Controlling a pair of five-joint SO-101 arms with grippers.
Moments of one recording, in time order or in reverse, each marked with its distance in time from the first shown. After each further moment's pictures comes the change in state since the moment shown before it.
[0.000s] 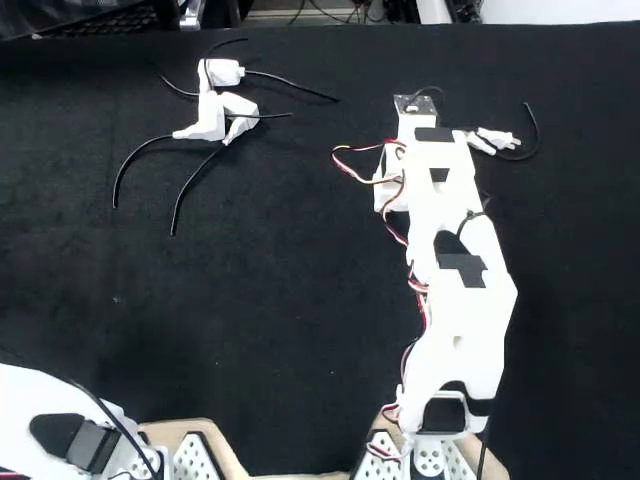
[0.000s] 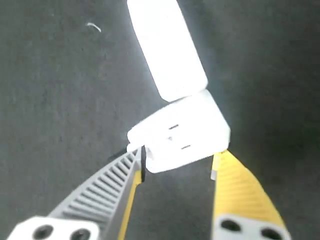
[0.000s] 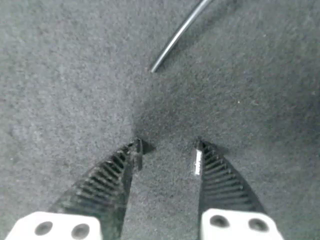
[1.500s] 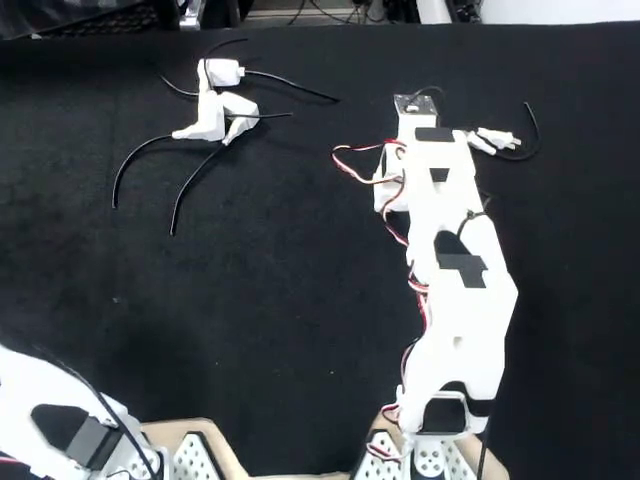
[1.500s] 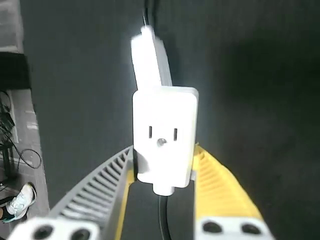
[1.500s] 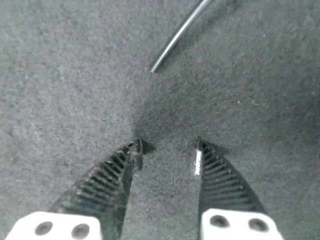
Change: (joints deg) left arm 7.5 6.9 -41.5 21.5 -5.6; right arm -0.1 0.0 0.0 0.0 0.0
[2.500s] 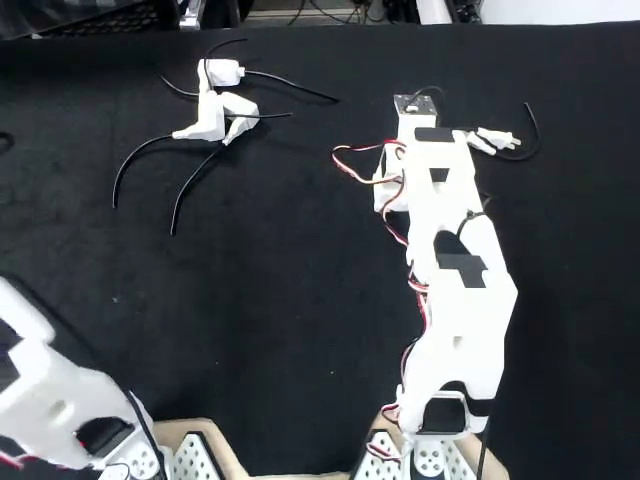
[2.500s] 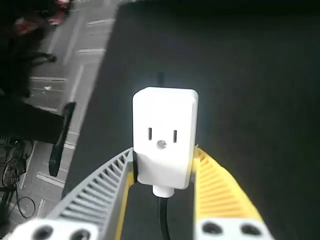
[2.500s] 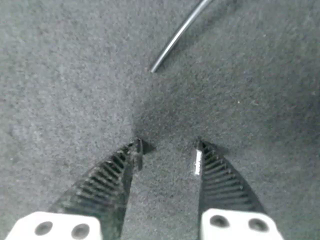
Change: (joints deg) left arm 18.2 -49.8 32.6 0.1 22.8; right arm 0.0 0.0 0.0 0.0 0.0
